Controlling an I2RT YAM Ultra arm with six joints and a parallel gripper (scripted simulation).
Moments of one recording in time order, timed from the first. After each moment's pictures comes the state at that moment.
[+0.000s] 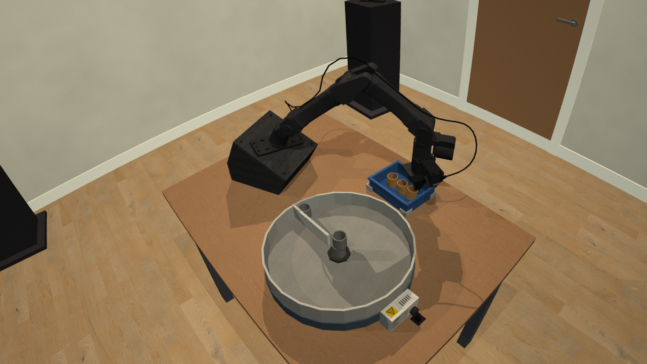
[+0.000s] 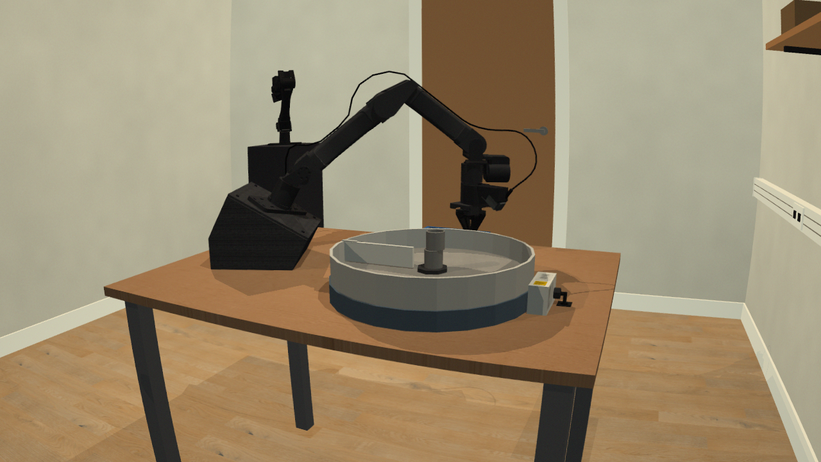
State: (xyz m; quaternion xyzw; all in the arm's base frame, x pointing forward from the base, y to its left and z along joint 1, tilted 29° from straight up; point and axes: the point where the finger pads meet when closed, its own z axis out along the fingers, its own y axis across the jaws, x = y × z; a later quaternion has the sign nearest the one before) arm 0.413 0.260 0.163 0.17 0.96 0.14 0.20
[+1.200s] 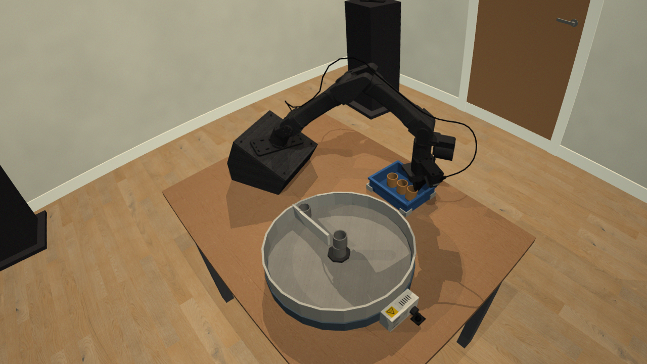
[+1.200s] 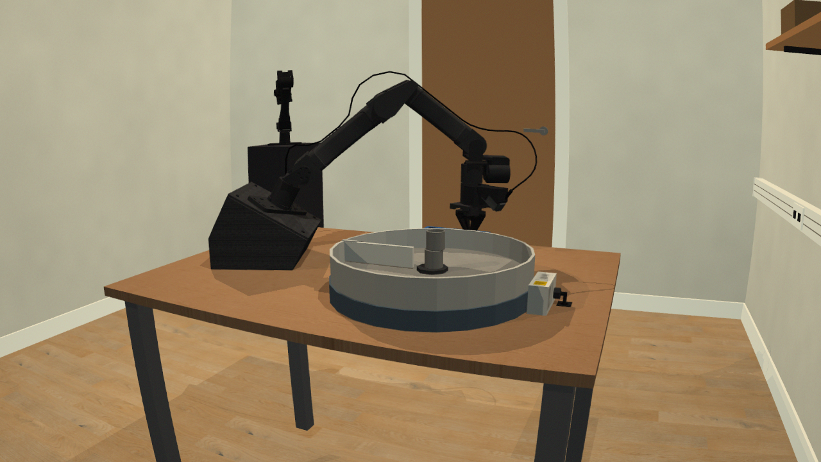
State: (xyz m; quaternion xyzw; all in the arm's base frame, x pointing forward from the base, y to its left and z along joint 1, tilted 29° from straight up) arm 0.413 0.260 0.162 0.17 0.96 0.14 0.20
